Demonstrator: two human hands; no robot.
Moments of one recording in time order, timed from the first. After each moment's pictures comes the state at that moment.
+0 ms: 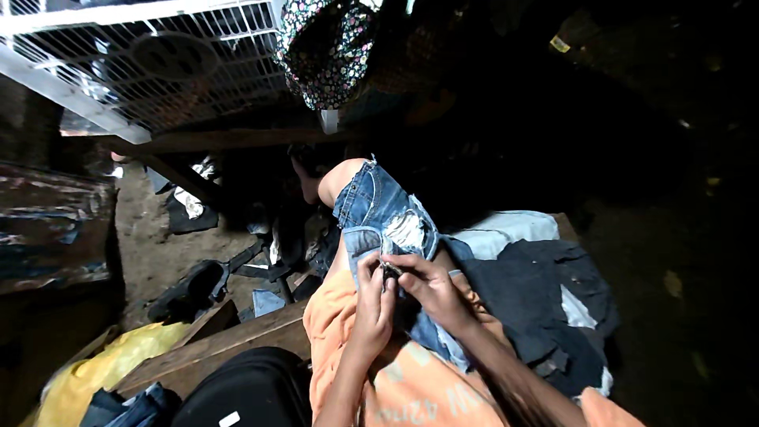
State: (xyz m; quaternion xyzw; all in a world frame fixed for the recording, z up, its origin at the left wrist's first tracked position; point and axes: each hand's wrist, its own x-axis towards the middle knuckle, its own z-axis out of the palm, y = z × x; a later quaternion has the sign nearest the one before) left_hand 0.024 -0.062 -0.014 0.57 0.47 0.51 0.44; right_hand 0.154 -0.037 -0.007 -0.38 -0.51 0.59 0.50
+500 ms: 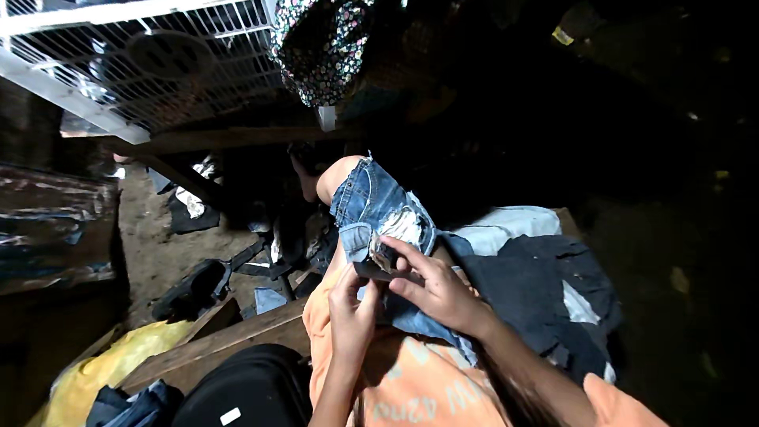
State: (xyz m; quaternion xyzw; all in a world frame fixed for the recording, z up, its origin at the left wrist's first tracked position) left_hand 0.013 -0.060 0.008 0.48 0.56 0.52 0.44; right_hand 0.173 -0.028 0.013 -0.46 -0.69 0.47 0.30
